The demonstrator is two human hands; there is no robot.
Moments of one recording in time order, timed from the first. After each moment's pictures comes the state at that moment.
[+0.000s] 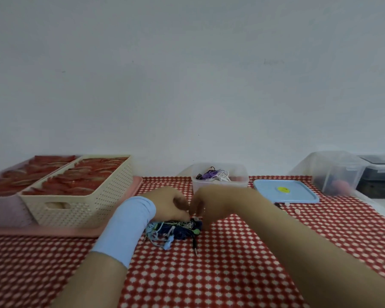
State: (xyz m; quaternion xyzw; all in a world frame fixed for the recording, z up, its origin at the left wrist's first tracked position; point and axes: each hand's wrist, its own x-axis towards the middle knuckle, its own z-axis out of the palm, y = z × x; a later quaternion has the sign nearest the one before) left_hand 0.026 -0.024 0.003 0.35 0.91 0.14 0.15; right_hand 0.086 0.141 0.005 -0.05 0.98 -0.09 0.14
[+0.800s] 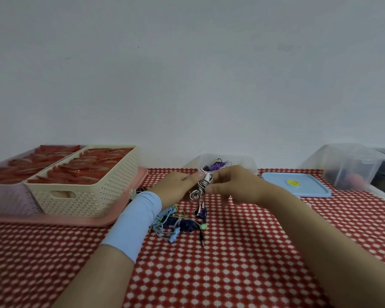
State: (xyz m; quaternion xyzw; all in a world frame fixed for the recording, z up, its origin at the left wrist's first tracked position) left_hand 0.024 -0.015 -0.012 0.32 0.85 0.39 0.12; right_hand 0.100 0.175 -0.011 0.00 0.89 -0.46 -0.04
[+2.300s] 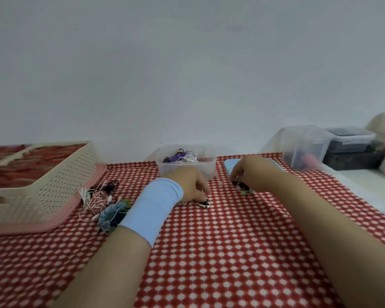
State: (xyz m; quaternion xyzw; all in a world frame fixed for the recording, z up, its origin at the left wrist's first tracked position) left_hand 0.061 0.100 -0.016 0.44 0.88 0.10 0.10; right_hand 0.140 0.300 -0.029 0.17 0.98 -0.09 -0.04
